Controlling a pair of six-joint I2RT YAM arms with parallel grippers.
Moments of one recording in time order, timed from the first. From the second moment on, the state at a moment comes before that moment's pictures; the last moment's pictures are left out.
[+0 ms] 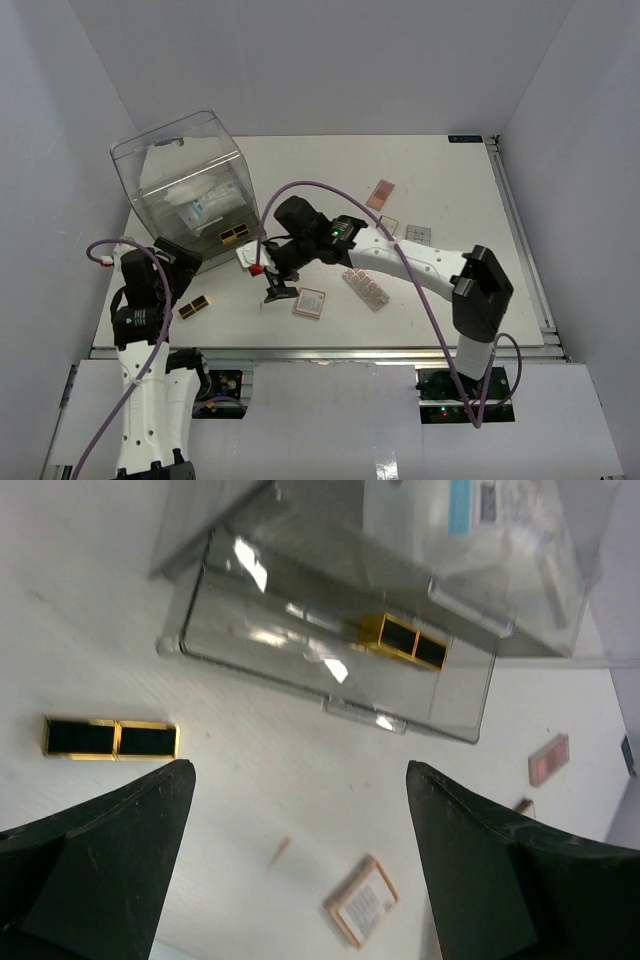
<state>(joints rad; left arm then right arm) 0.18 0.54 0.68 -0.72 -0.05 -0.79 1.08 1.85 1.60 -0.48 -0.70 -0.84</state>
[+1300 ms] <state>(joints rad) 0.18 0.79 0.54 -1.02 -0.05 -1.35 0.54 1.07 0.74 0.31 -1.15 -0.24</state>
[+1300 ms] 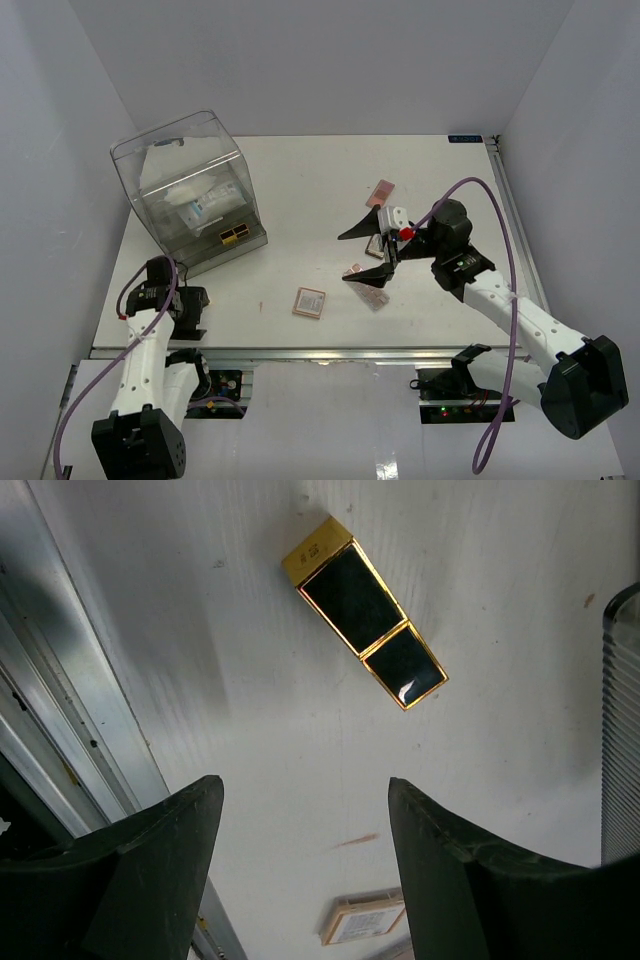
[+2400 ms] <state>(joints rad) 0.21 1.04 0.58 -0.85 -0.13 -1.46 0.49 1.09 0.72 0.33 -1.15 -0.24</state>
